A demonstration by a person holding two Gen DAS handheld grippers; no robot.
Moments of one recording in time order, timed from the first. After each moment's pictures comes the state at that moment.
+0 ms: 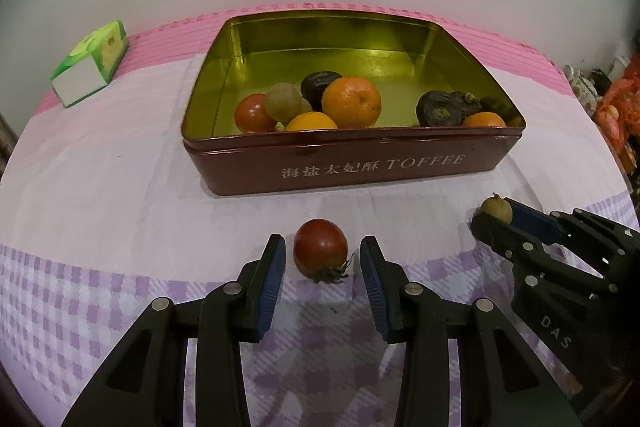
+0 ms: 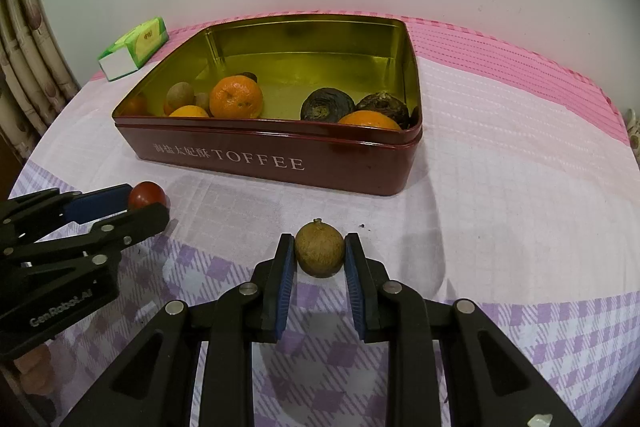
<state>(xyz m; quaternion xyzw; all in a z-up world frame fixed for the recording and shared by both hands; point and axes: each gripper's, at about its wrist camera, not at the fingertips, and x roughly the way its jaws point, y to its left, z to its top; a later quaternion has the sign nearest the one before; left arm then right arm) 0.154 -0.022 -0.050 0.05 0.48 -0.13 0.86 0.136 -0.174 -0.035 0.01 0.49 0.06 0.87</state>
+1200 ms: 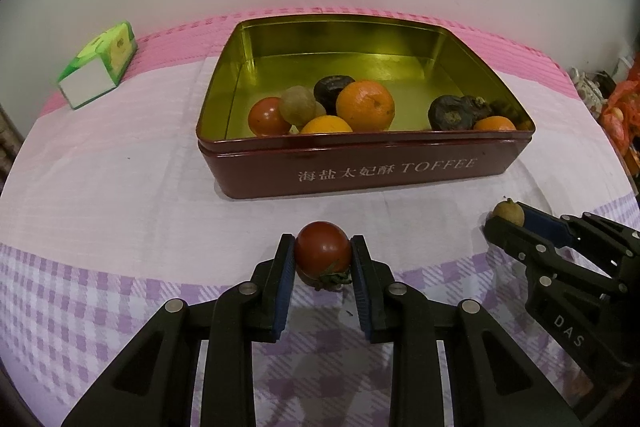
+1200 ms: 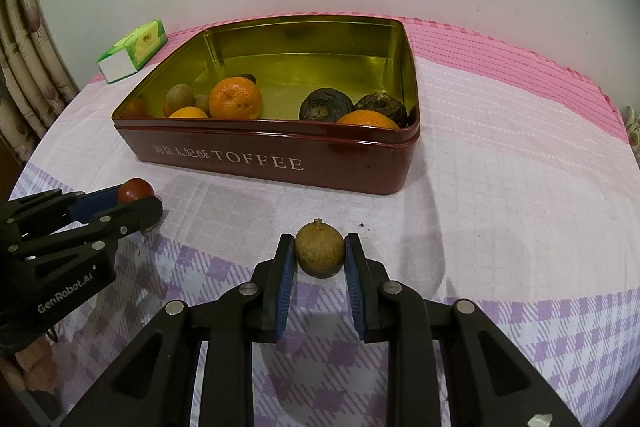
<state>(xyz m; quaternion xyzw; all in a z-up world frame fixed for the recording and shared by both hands) 0.152 -0.012 -0.047 0.05 0.48 -0.12 0.87 0.136 -0.174 -0.035 0.01 0.49 0.05 0.87</state>
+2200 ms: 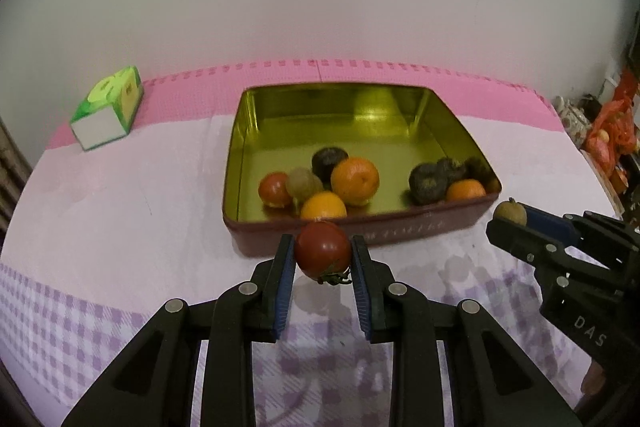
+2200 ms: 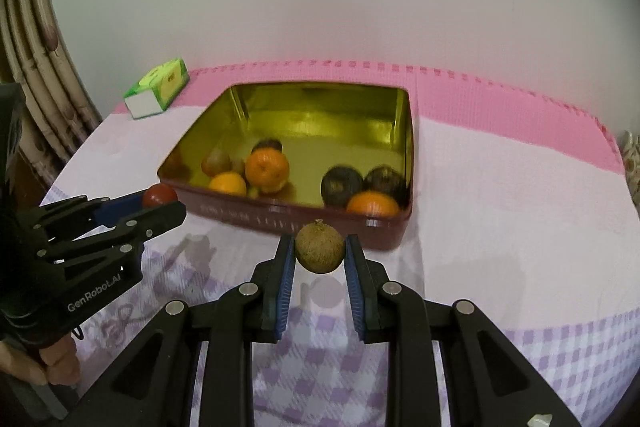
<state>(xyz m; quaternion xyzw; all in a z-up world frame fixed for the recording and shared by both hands) 0.160 -0.005 0.007 0.04 0.42 -0.14 0.89 0.147 -0.172 0.031 0.02 0.45 0.07 0.89</state>
